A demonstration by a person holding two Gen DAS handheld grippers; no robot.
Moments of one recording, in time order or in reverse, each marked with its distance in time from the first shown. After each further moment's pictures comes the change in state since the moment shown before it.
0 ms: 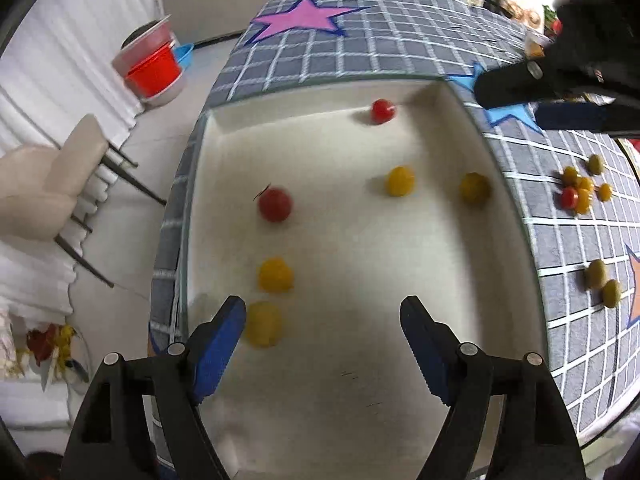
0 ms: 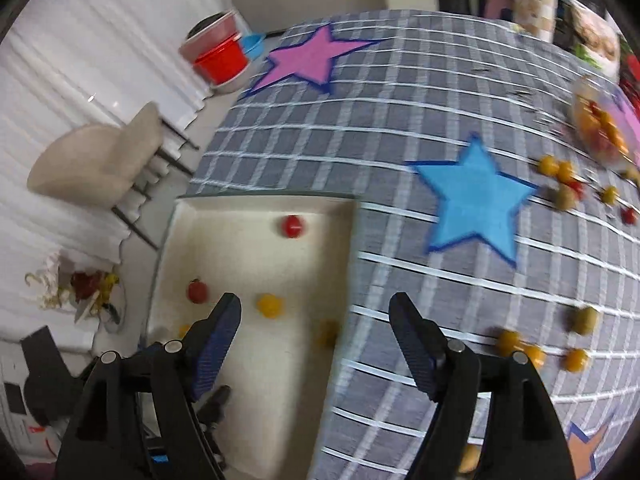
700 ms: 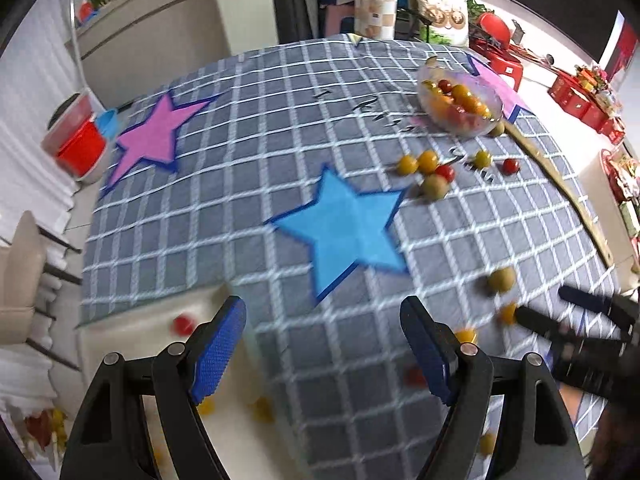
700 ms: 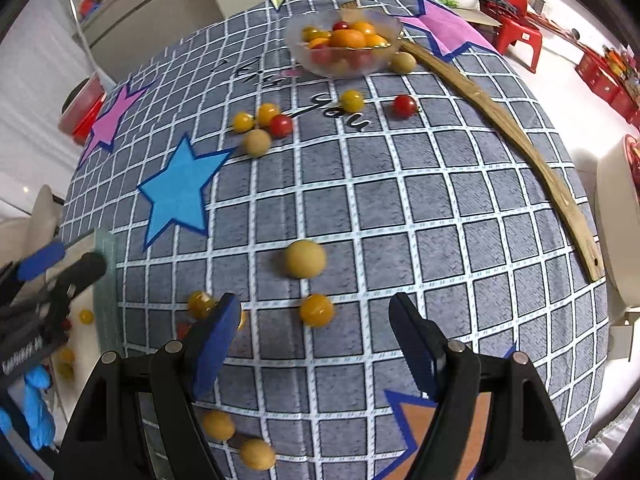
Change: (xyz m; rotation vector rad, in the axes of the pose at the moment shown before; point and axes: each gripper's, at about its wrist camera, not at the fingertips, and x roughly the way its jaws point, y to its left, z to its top) left arm -0.007 -0.145 0.147 0.163 -0.078 -0.170; right arm -0.054 -0.191 -0.049 0.332 -0.037 -0.253
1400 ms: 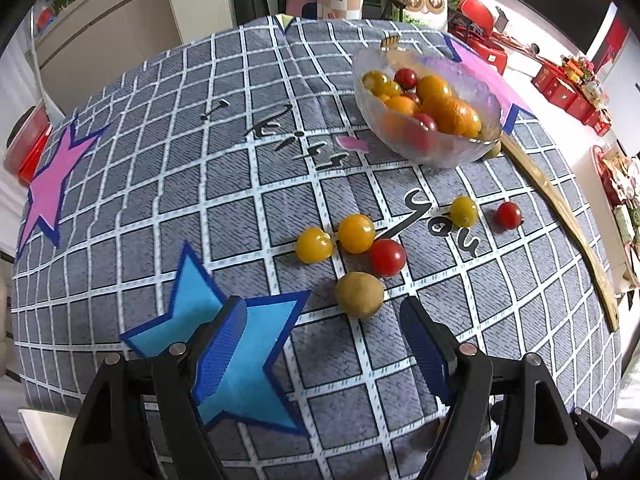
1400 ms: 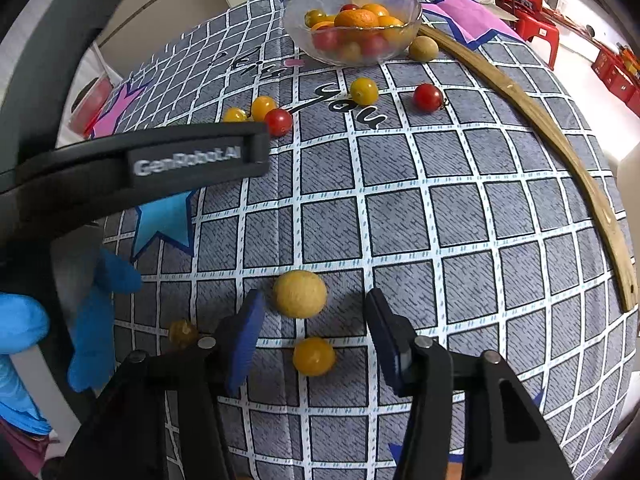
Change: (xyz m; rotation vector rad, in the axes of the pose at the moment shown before) left arm 0.092 -0.075 0.075 0.038 0.046 -0.067; right arm 0.042 -0.001 0.020 -0.016 0.008 0.067
